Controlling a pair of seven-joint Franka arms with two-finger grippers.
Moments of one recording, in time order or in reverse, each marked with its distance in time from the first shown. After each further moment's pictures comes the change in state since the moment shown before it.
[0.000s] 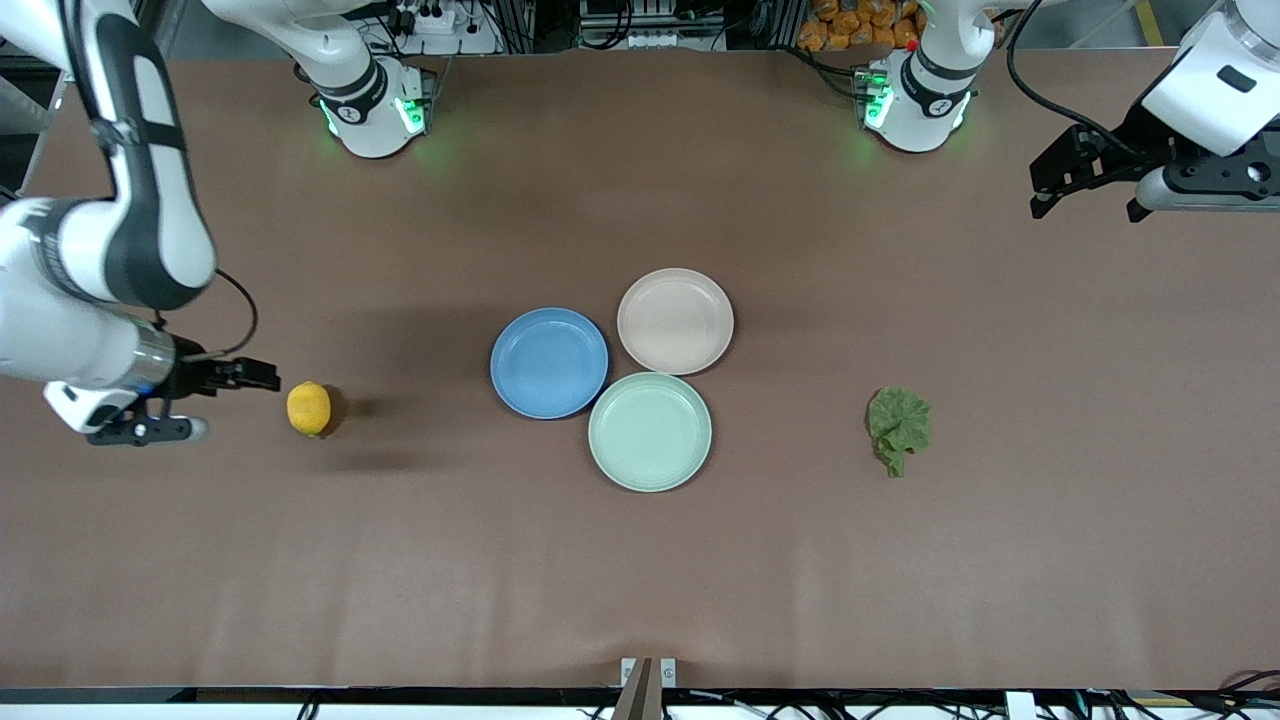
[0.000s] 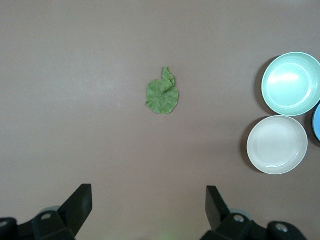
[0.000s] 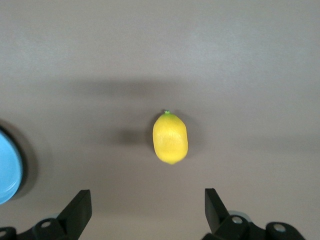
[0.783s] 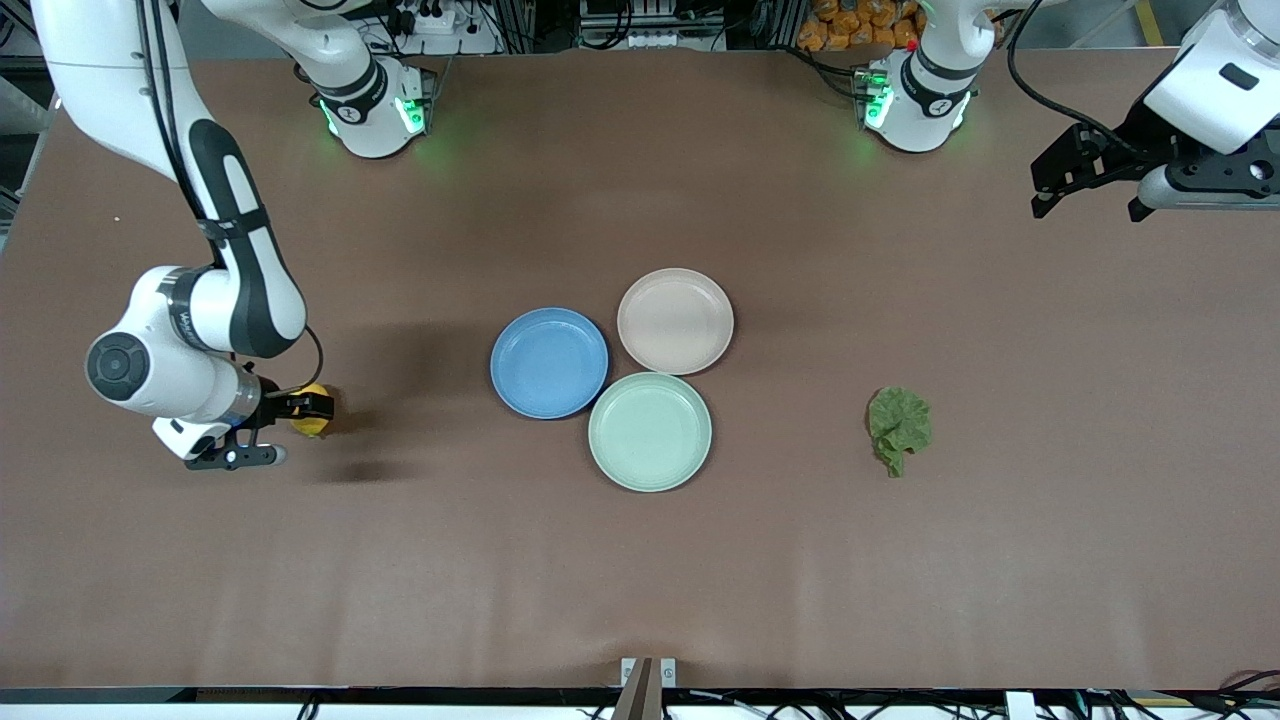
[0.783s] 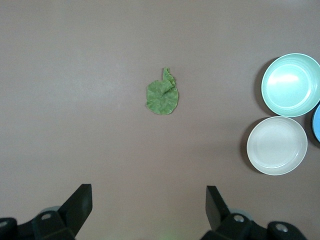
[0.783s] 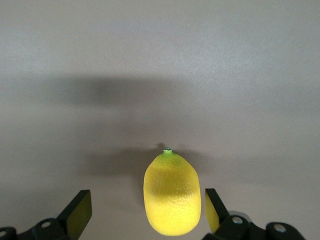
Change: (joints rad) left arm 0.001 -0.002 0.000 0.000 0.000 0.002 0.000; right arm 0.025 0.190 0.028 -0.122 0.002 0.351 0.000
